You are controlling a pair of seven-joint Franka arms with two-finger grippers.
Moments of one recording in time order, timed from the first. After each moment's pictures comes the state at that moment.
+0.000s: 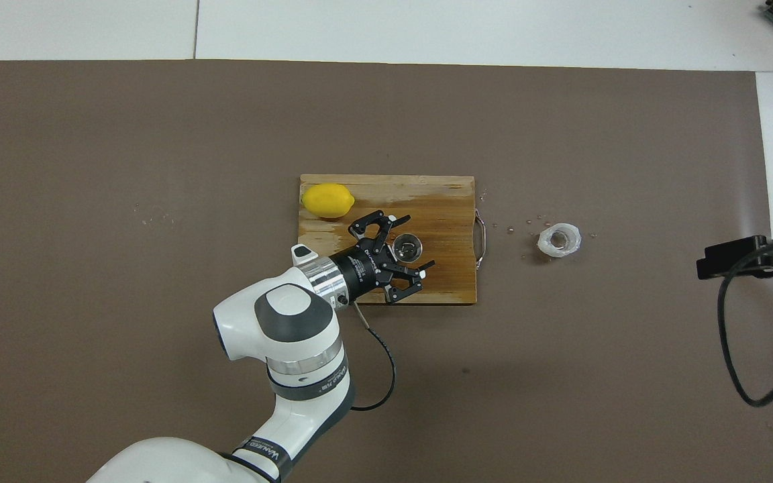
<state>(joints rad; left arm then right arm) -0.72 0.32 0.02 -2.01 -2.20 2.63 -0.66 0.03 -0.14 -0.02 -1.65 0.04 1.44 -0.08</state>
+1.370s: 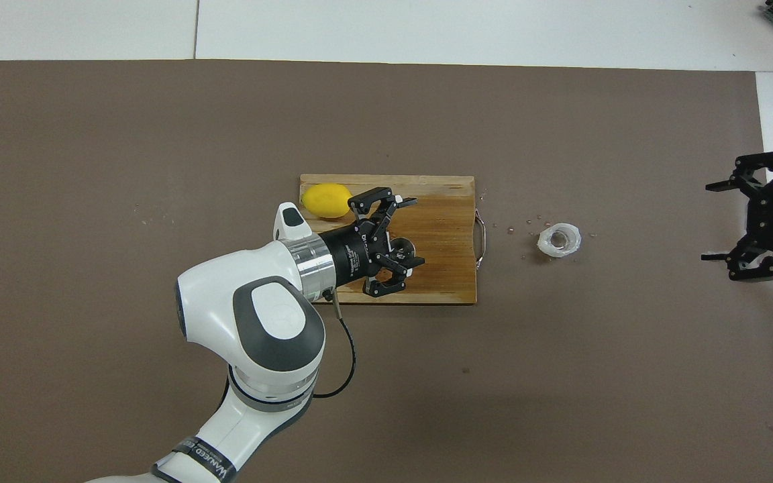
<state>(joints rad) -0.72 0.18 0.03 -2.01 -1.67 2.66 -0.66 -0.13 -0.04 -0.02 -1.88 0.25 1.87 -1.68</state>
